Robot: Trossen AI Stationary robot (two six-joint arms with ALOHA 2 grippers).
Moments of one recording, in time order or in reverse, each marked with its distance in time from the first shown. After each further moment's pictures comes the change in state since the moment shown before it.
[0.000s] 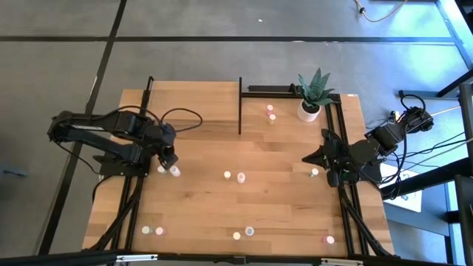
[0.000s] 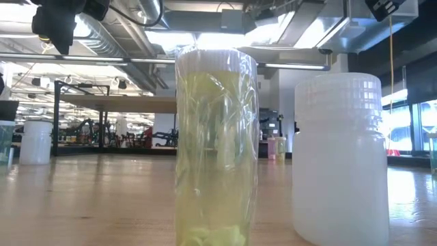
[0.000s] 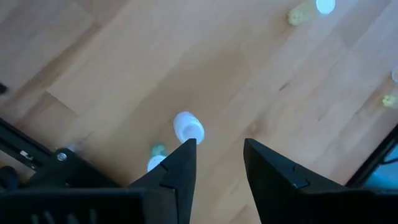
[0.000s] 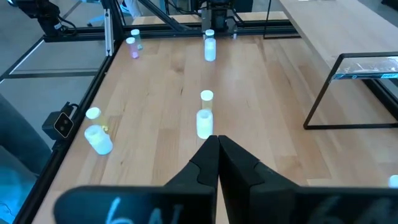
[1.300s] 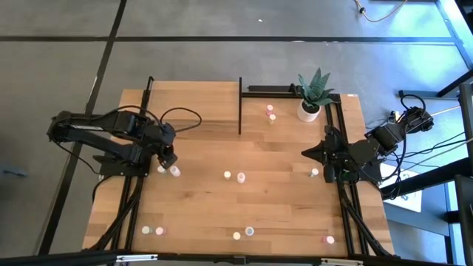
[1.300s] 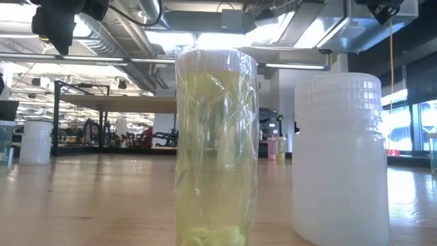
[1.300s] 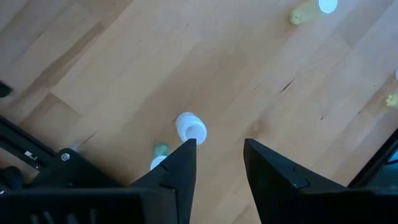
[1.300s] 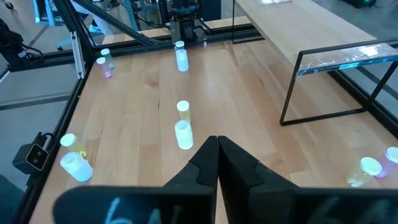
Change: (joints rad) left arm 0.000 -0.009 0.000 -0.006 -0.024 0.006; right arm 0.000 -0.001 0.000 -0.004 0.123 0.122
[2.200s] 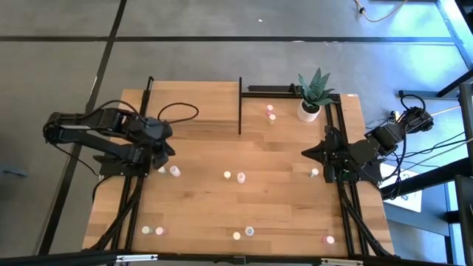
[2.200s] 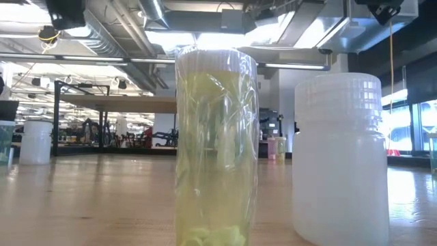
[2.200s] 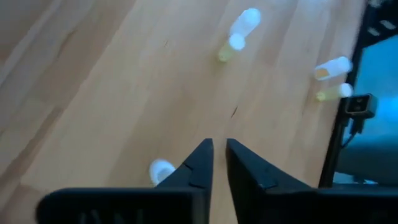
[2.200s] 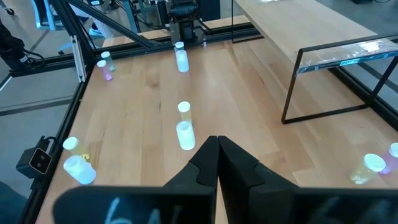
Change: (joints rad) left arm 0.000 -0.121 0.000 0.145 0.018 0.229; right arm 0.000 0.000 0.000 0.000 0.000 0.013
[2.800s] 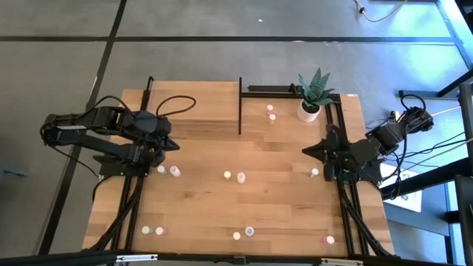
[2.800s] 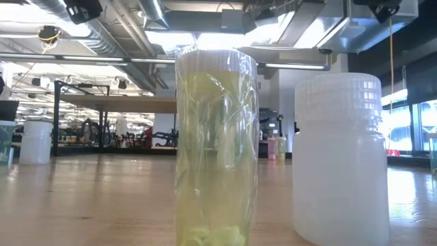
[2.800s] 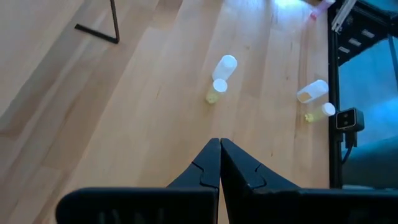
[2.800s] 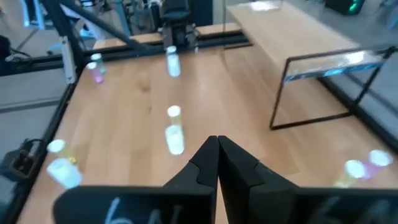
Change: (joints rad) left arm 0.035 -0.051 0.000 0.140 -0.001 0.209; right arm 0.000 -0.005 0.000 -0.002 0.027 -0.026
